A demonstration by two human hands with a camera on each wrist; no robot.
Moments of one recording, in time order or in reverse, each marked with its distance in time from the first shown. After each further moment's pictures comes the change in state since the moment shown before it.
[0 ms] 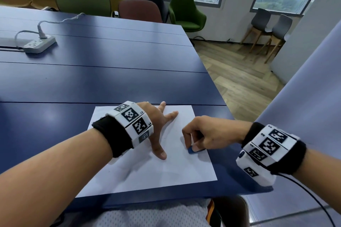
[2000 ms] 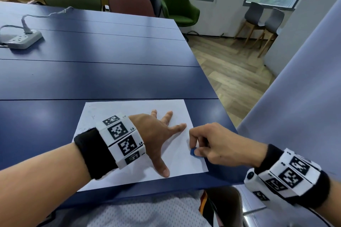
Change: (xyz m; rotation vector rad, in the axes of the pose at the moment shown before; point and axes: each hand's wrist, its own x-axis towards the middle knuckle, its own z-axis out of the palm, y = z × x) left_hand -0.019 0.032 0.015 -0.064 -0.001 0.194; right_hand -0.045 0.009 0.036 0.143 0.220 0.039
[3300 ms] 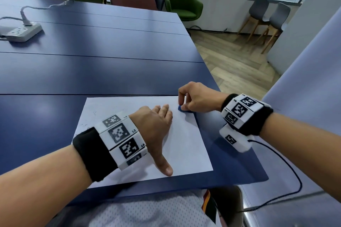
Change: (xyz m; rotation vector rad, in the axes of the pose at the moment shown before) left_hand -0.005 -0.009 0.010 0.055 0.247 -0.017; right_hand 0.102 -0.003 -0.044 -0.148 0.095 0.074
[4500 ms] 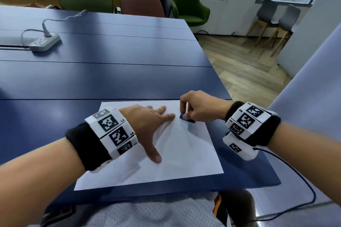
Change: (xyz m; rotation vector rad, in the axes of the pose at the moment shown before) left_hand -0.010 -0.041 -0.002 -0.069 -0.107 -0.015; right_hand -0.010 -0.027 0.005 -0.042 -0.058 -0.034
